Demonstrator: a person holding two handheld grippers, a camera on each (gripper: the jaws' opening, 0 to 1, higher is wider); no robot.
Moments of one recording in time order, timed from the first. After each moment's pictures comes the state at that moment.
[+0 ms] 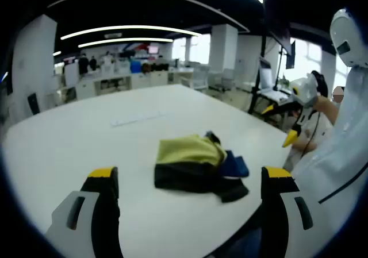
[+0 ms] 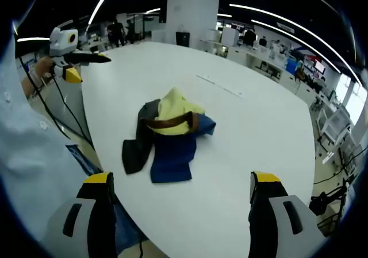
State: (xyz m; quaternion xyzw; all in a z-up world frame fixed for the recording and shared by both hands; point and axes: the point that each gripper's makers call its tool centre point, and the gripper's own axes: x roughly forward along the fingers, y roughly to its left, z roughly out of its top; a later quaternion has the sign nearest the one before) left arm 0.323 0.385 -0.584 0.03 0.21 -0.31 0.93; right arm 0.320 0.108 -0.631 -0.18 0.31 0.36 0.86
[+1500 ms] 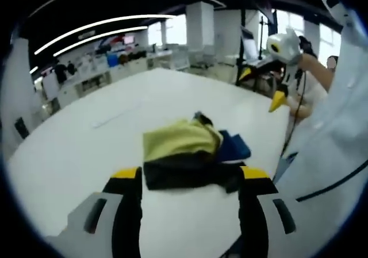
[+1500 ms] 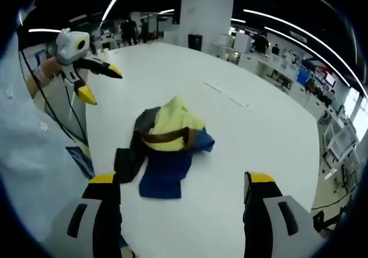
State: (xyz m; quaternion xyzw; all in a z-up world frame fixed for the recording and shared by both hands) left arm 0.343 0.345 -0.623 0.13 0.26 -0.37 0.88; right arm 0.369 0.123 -0.625 -0.20 0.29 0.40 0.84
